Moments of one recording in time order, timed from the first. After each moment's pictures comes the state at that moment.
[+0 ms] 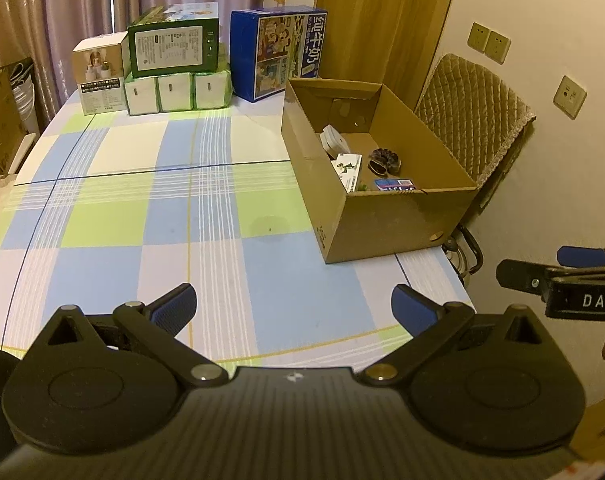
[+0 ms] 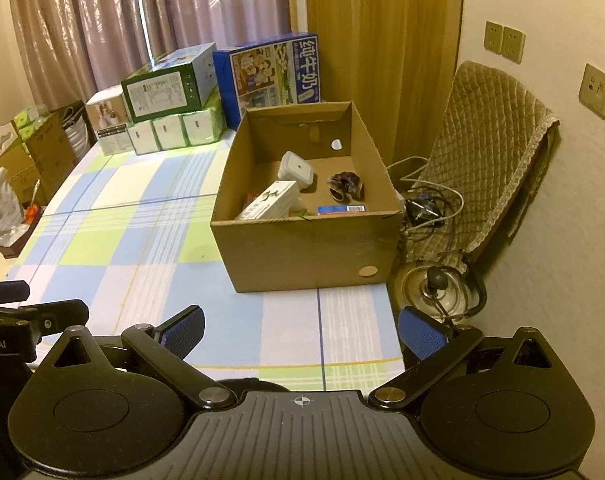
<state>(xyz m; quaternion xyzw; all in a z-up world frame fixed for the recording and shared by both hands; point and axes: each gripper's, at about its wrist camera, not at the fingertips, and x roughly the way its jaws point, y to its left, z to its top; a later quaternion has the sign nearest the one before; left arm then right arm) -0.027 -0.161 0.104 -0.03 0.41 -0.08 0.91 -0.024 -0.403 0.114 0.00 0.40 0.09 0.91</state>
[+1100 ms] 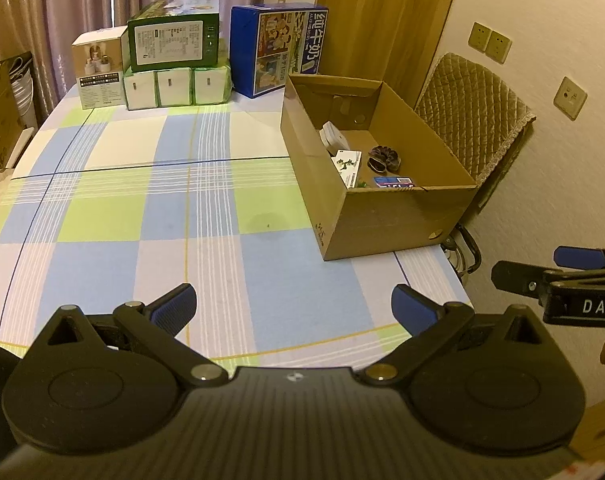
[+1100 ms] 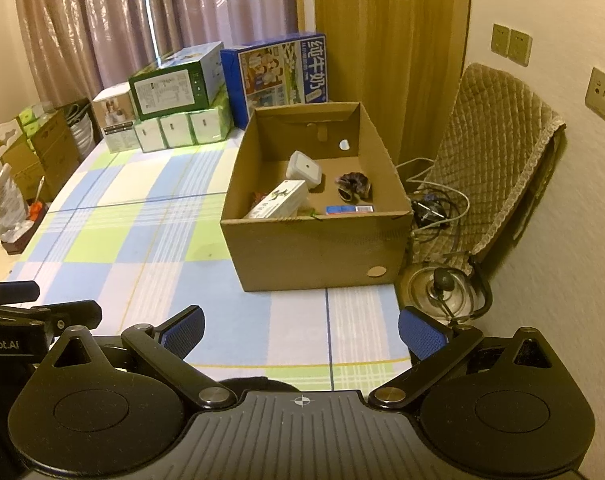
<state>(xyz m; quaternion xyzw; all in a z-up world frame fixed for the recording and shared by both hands) -0.027 -0.161 0.099 -0.04 0.41 -0.09 0.91 -0.026 -0.393 0.113 -0.01 0.40 0.10 0.91</state>
